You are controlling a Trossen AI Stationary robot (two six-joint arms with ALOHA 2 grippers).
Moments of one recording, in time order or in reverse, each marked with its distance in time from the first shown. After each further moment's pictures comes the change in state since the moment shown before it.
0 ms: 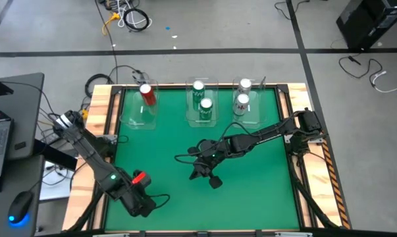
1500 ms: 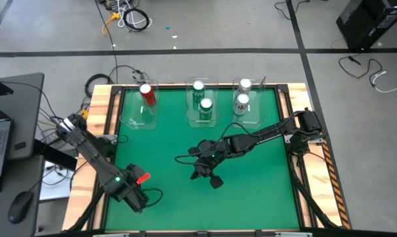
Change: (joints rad) left arm 0.033 0.068 0.110 -0.399 0.148 0.058; right arm 0.000 0.000 0.000 -0.033 -0.001 -0.023
